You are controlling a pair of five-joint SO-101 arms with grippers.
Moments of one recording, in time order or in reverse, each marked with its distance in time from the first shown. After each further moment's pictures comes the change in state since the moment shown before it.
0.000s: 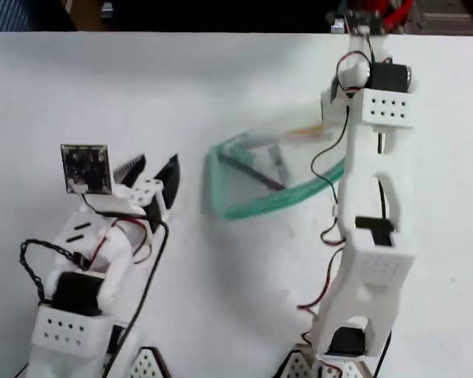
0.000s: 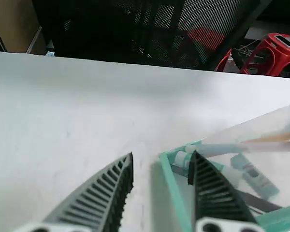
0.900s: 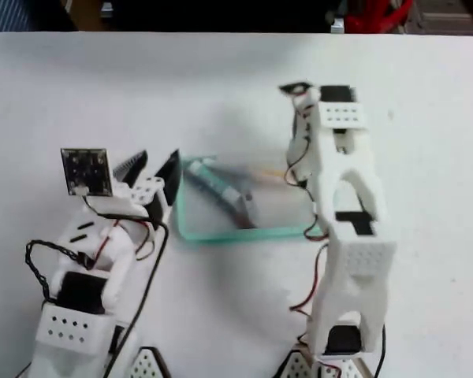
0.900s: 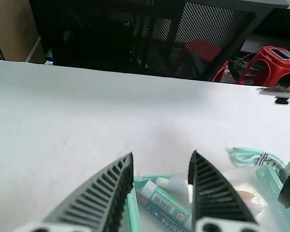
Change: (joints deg) left arm 0.0 0.1 2.7 -5.4 0.5; right arm -2.7 -4.9 14.0 4.7 13.5
